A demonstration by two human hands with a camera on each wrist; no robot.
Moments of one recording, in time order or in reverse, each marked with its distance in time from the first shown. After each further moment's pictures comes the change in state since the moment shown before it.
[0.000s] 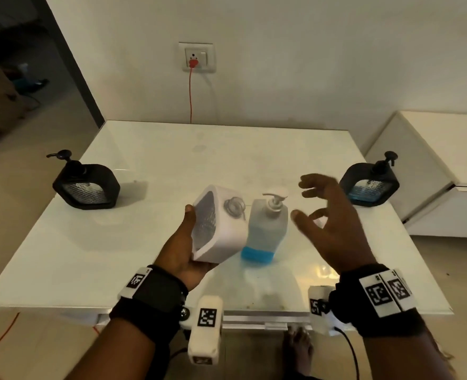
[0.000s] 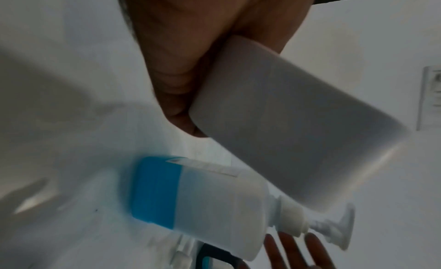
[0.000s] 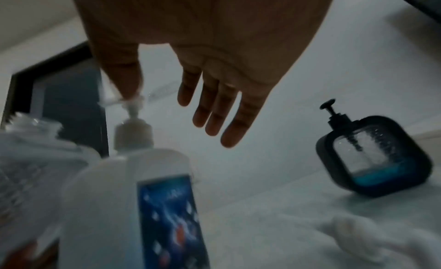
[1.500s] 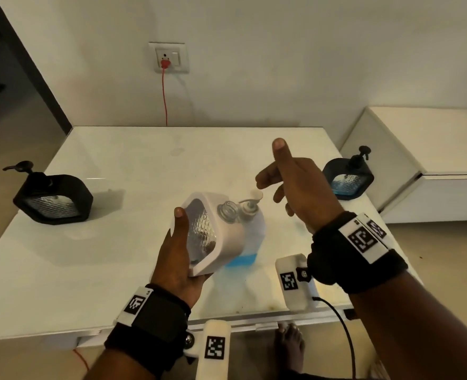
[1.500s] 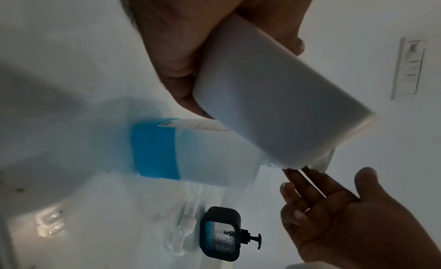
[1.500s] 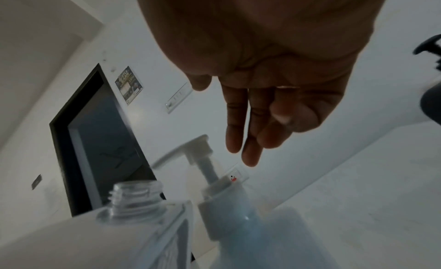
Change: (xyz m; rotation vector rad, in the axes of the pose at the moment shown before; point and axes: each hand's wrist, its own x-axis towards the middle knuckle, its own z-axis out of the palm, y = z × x) left_hand -0.004 -0.020 0.013 0.076 -0.070 0.140; right_hand 0.057 -0.050 0.005 0.096 -0.054 0.363
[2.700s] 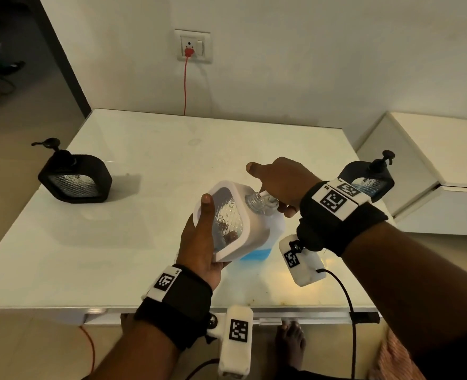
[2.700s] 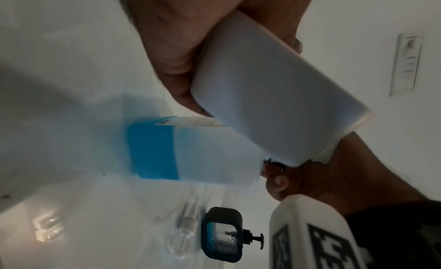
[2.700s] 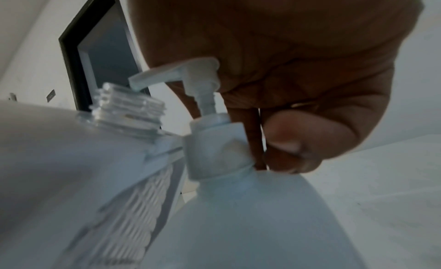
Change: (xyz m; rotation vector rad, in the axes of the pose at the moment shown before) left_hand 0.004 0.000 0.007 0.039 0.022 0.030; right_hand 0.023 -0.032 0.045 -0.431 -0.281 0.271
